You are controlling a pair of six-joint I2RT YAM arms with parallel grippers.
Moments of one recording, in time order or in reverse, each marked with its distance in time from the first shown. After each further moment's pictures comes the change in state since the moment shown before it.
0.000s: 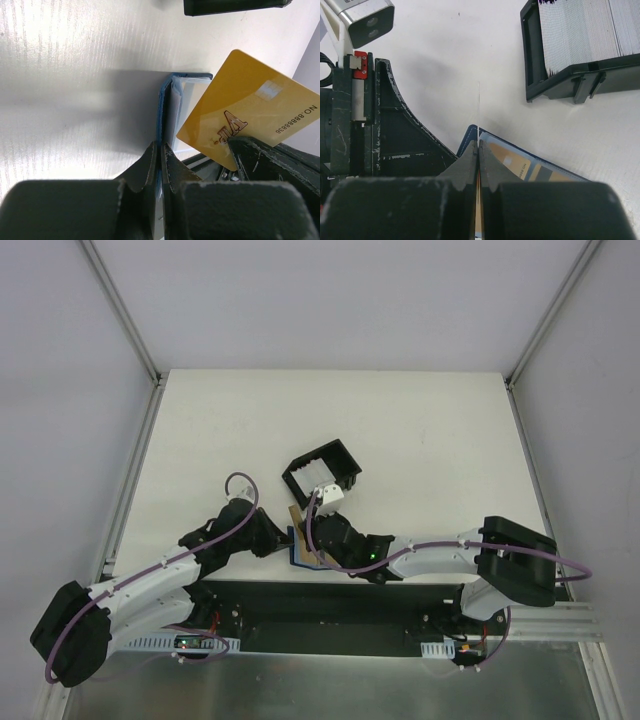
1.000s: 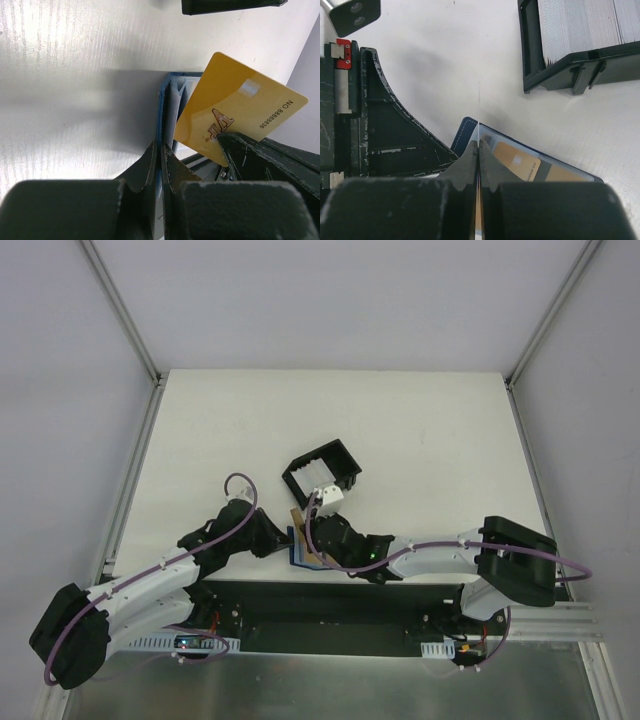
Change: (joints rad) left arm 0.000 -0.014 -0.007 0.001 0.002 -0.002; right arm -0.004 0.000 -0.003 -0.029 -0.020 0.017
